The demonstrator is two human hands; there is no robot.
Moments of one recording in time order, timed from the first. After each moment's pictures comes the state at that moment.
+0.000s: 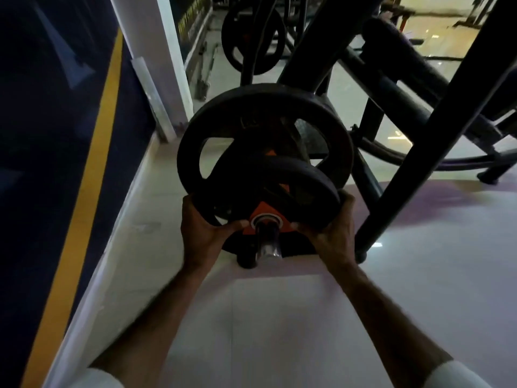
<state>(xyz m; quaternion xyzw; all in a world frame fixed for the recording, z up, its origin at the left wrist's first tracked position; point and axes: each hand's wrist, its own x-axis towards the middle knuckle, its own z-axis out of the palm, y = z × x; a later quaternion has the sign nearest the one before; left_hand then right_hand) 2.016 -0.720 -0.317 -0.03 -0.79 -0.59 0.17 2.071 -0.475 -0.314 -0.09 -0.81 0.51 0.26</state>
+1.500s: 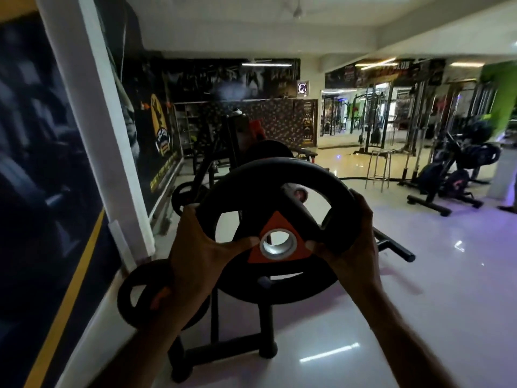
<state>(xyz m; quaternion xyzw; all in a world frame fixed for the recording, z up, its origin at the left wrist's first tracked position) 2.467 -0.391 0.271 -0.23 -0.76 -0.54 0.29 2.533 -0.128 0.230 0.05 -0.74 0.44 0.50</state>
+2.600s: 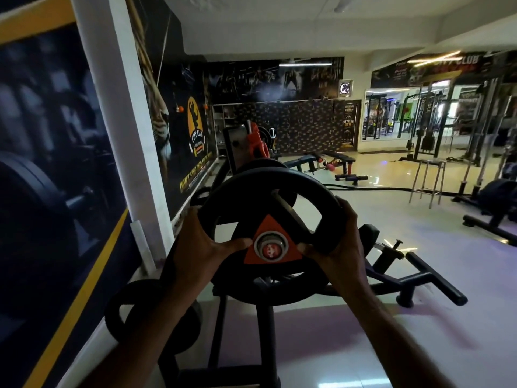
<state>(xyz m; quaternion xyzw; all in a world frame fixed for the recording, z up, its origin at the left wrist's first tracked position) 2.322 -0.248 0.290 -0.14 -0.80 -0.50 0.29 2.361 0.016 0.255 0.09 -0.75 0.50 0.43</state>
